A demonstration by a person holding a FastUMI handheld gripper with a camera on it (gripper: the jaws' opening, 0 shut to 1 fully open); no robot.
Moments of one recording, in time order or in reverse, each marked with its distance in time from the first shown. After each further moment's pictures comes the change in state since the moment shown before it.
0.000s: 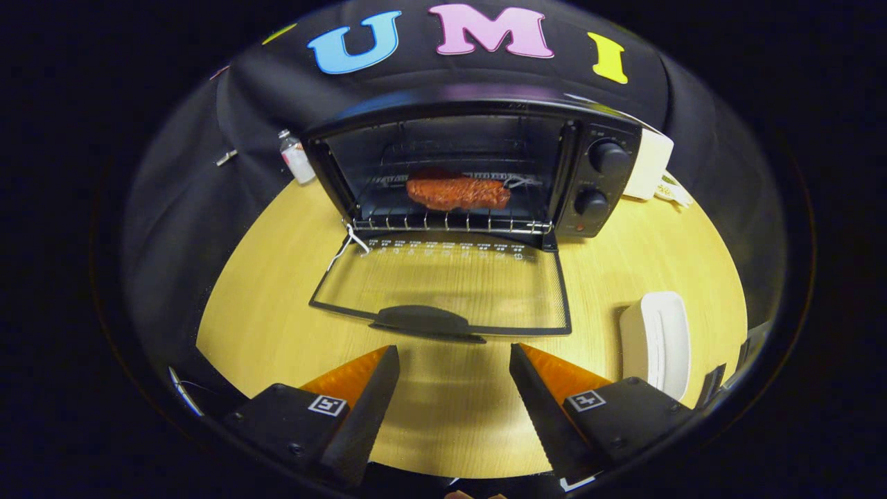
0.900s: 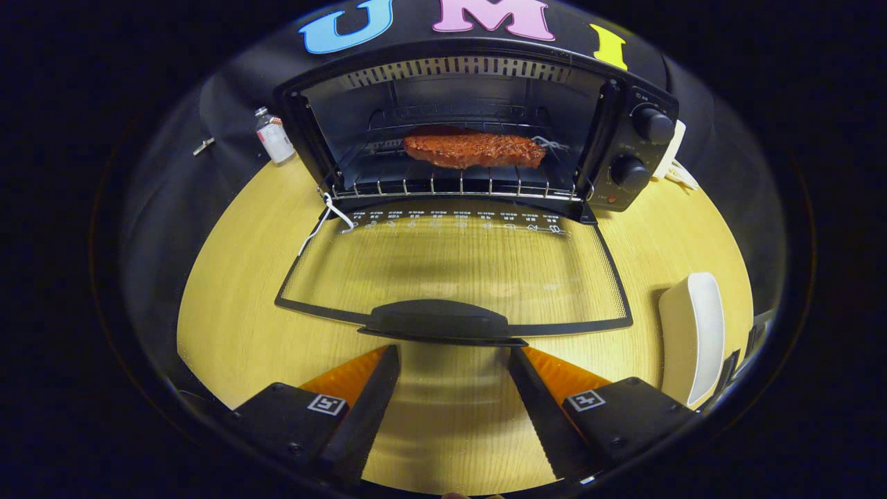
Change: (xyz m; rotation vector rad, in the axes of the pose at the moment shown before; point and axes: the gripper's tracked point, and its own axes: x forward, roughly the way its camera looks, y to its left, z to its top) arm 0.048 0.013 -0.014 0.047 0.052 -0.068
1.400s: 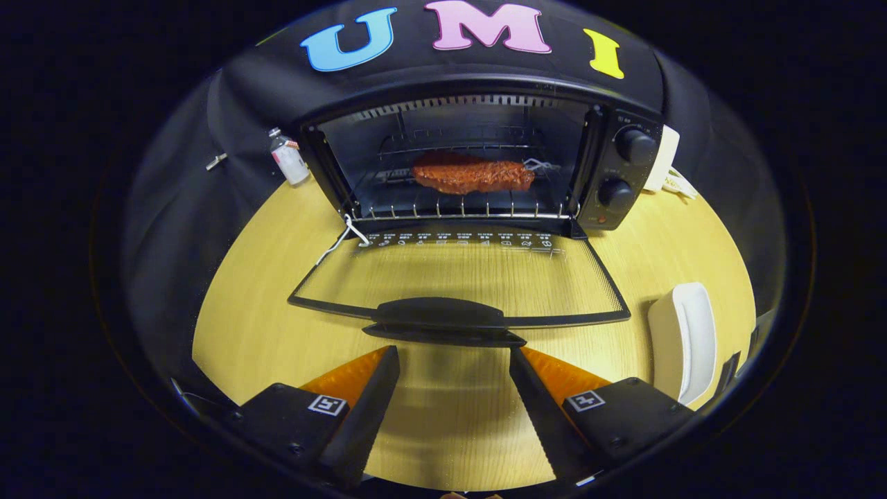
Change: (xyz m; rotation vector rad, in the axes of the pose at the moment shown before) arm -0.035 0.004 0.022 -0.007 -0.096 0.051
